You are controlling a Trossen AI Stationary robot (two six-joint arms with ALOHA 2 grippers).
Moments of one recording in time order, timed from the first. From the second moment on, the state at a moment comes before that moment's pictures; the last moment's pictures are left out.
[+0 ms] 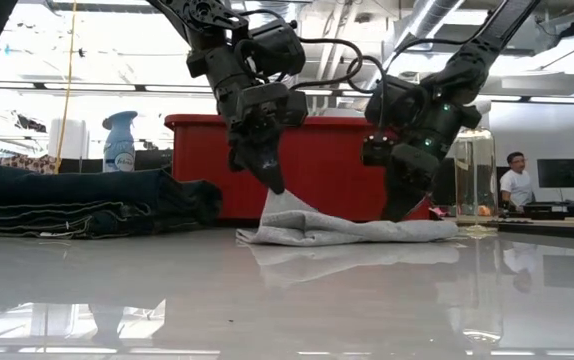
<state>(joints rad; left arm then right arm) 0.20 1.85 1.27 -0.49 0.21 -0.16 -0.36 1.63 0.75 -0.17 -0.20 -0.02</state>
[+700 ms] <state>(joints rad) 0.18 1.85 1.27 -0.50 0.20 -0.18 -0.42 1.54 0.75 -0.14 -0.26 -0.03</state>
